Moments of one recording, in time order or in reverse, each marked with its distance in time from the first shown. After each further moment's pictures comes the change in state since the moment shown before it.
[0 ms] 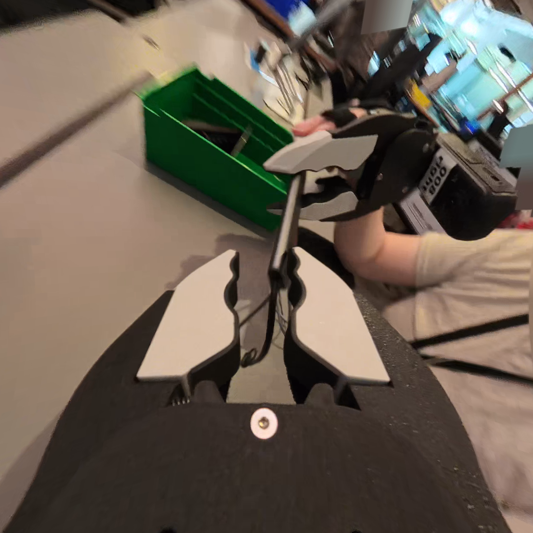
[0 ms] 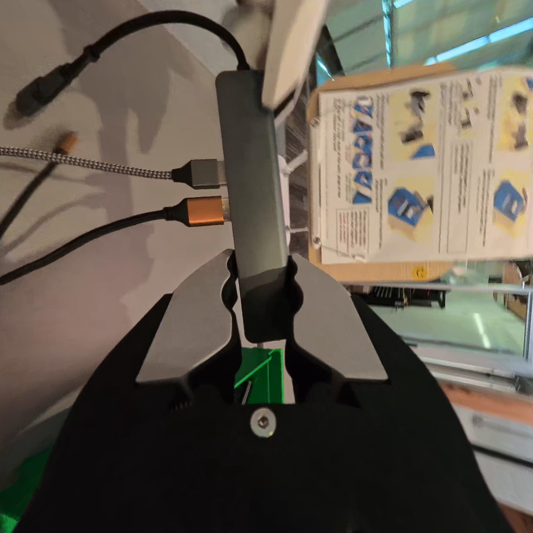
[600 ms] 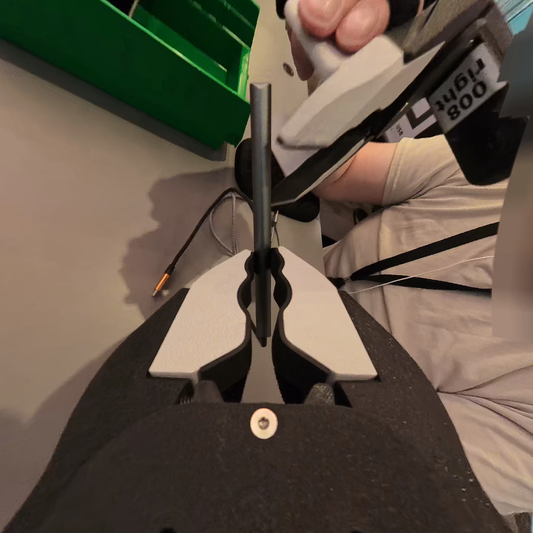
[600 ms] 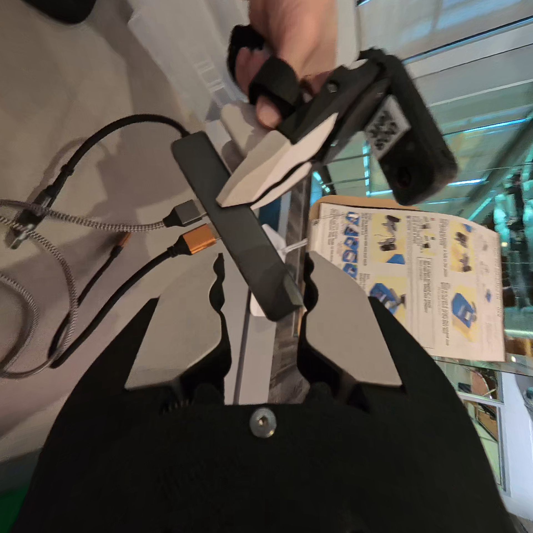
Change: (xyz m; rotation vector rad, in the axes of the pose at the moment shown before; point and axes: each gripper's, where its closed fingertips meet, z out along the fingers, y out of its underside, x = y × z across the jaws) left arm 0.040 0.062 0.026 -0.364 0.190 0.007; right arm -0.025 -0.057 -0.025 0.303 -0.019 -0.193
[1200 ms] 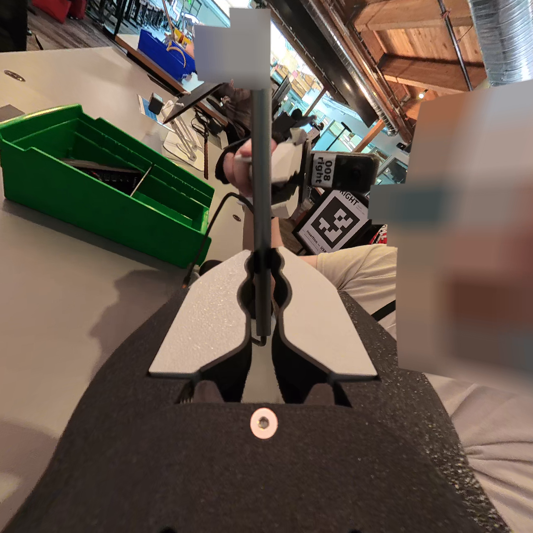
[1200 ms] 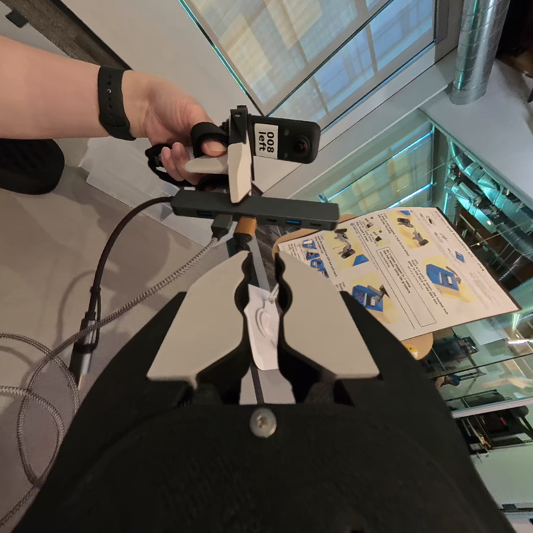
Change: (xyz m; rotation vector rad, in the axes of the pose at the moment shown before) left arm 0.030 -0.065 -0.054 0.504 0.195 0.005; right arm 0.061 0.005 -0.046 0.325 0.191 0.352
